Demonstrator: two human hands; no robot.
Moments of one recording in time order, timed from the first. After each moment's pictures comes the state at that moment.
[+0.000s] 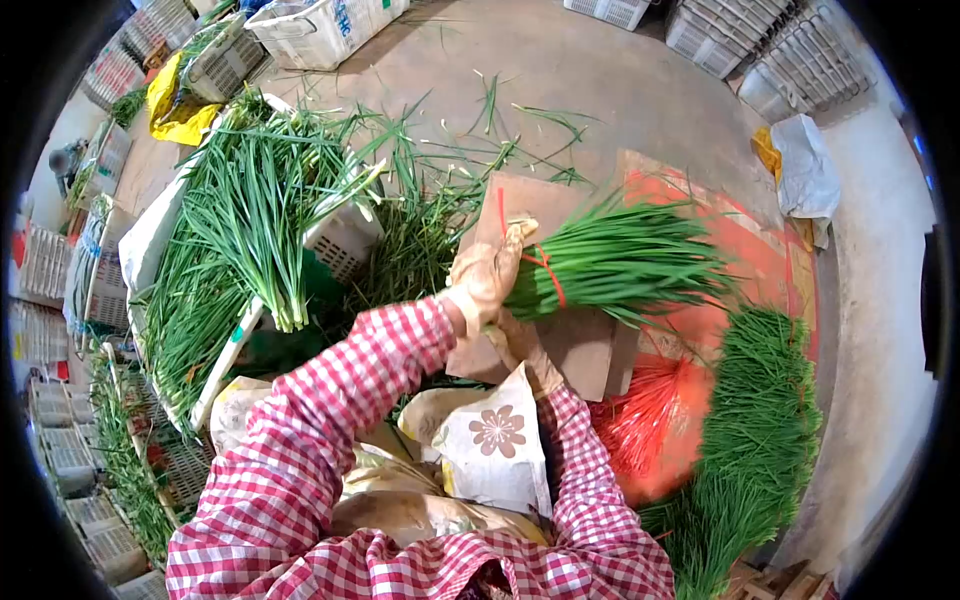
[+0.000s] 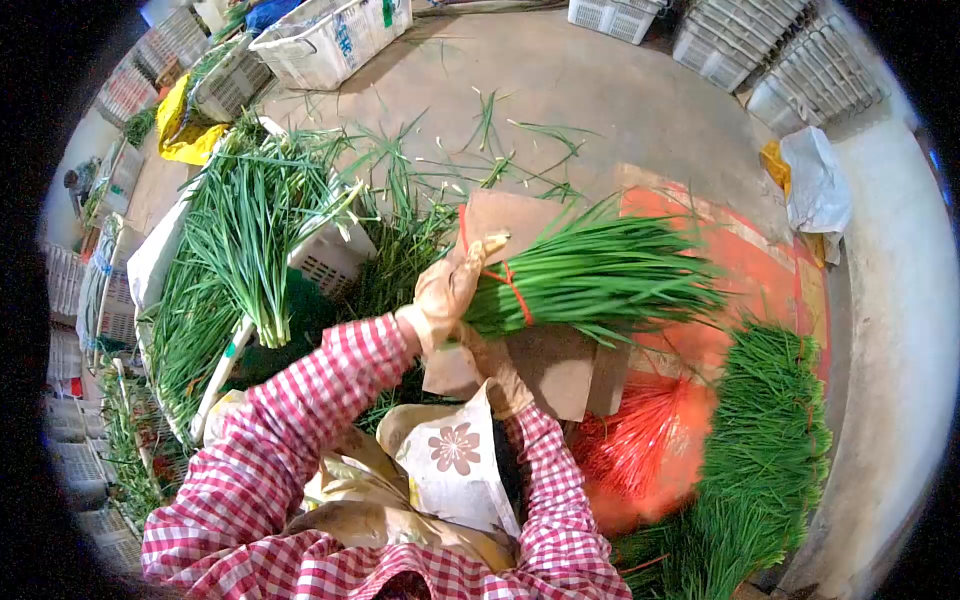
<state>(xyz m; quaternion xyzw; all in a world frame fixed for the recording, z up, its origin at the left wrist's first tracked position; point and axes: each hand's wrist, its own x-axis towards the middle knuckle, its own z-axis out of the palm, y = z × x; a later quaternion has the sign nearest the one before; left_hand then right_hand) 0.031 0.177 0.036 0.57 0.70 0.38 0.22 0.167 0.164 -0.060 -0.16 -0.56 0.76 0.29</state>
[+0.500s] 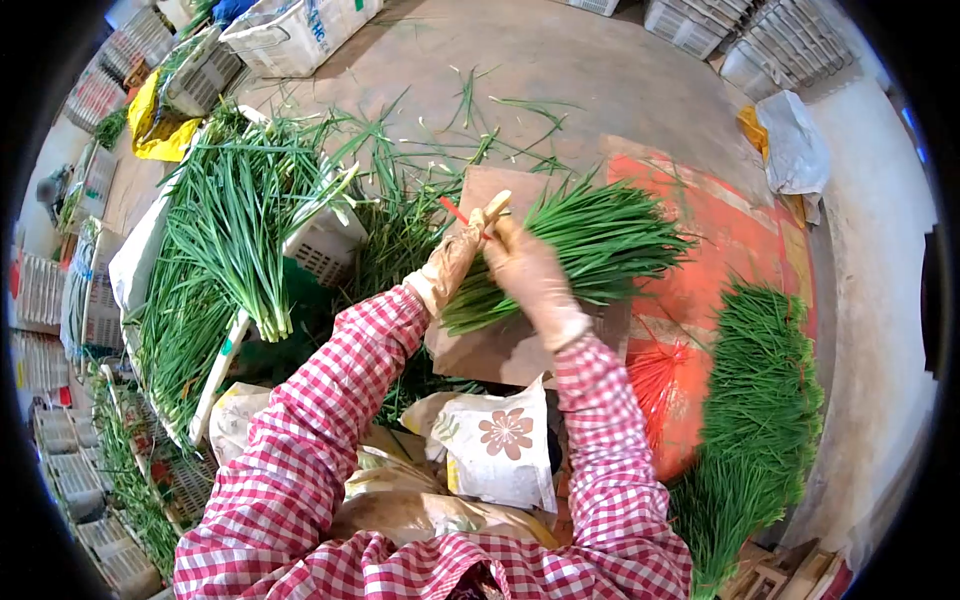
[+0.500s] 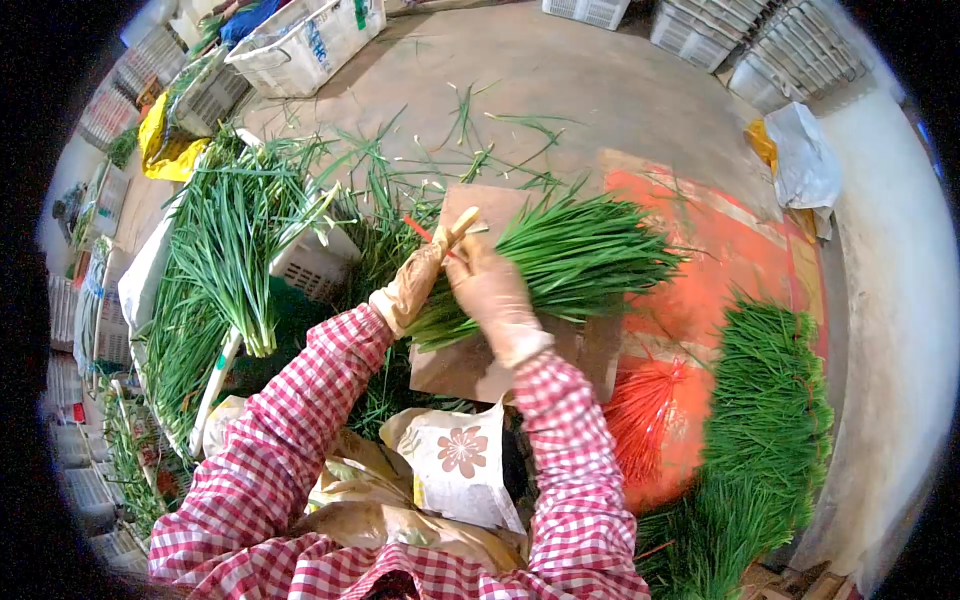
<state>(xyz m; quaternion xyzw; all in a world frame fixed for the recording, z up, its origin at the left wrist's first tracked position) 0.016 0.193 0.035 0.46 0.45 0.52 0.56 0.148 0.237 0.044 -0.38 -0.84 0.29 0.26</state>
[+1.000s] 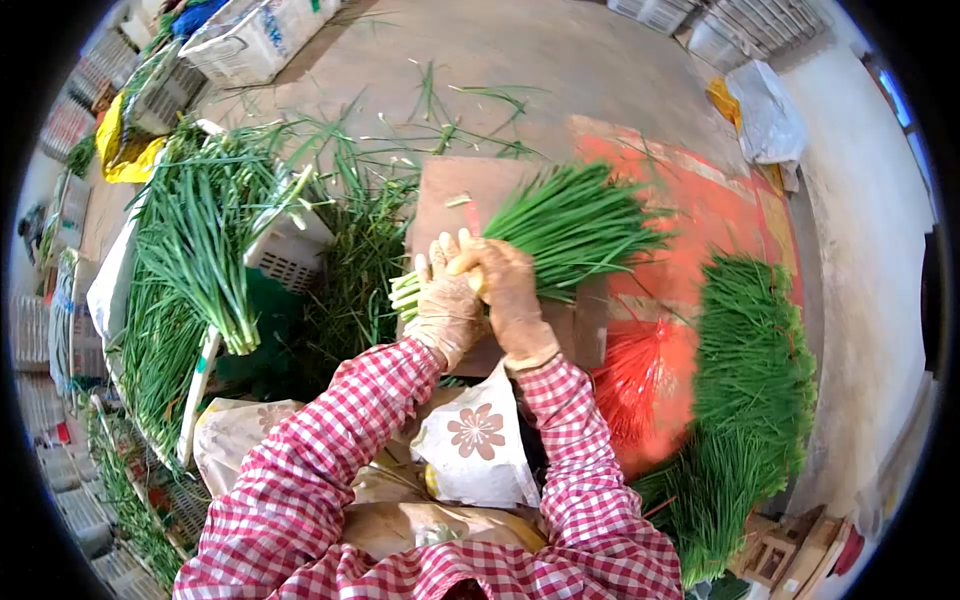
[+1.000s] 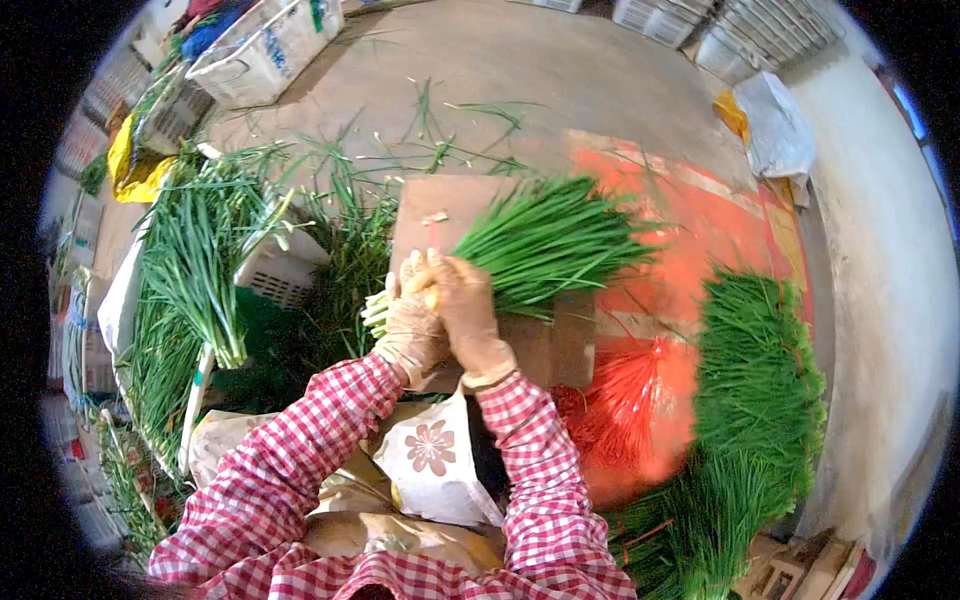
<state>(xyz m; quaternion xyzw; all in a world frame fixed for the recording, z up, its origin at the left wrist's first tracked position) 0.091 0.157 0.016 0.68 0.74 -0.04 0.01 0.168 0.204 0.049 -0.39 -0.48 0.67 0.42</state>
